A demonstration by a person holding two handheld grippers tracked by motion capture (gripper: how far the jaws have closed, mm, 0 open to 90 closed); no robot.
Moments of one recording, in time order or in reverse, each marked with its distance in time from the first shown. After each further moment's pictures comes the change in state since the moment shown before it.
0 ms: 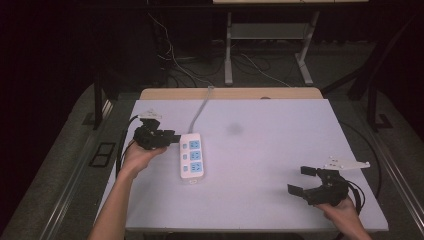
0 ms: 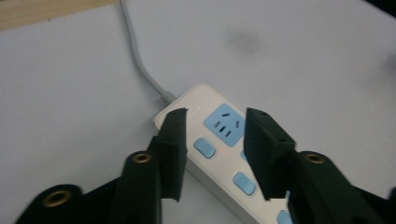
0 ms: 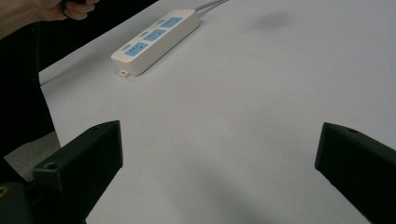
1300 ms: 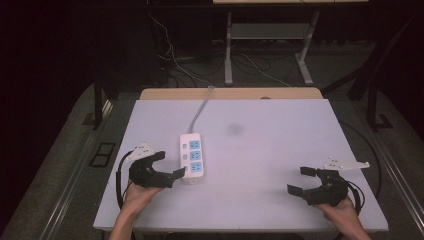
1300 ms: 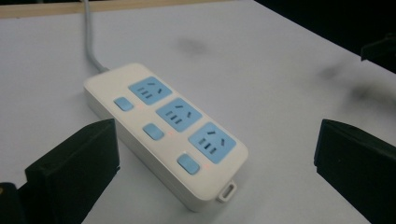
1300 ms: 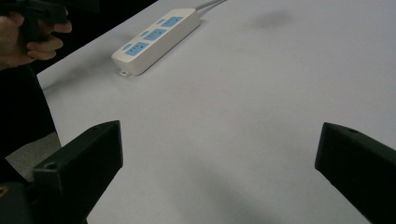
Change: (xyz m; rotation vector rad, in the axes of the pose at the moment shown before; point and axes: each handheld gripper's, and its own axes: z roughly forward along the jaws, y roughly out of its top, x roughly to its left) left arm -0.071 -0.073 -0.026 -0.175 -0.024 -0.005; right arm 0.000 -0.001 0.001 0.002 0.001 0.005
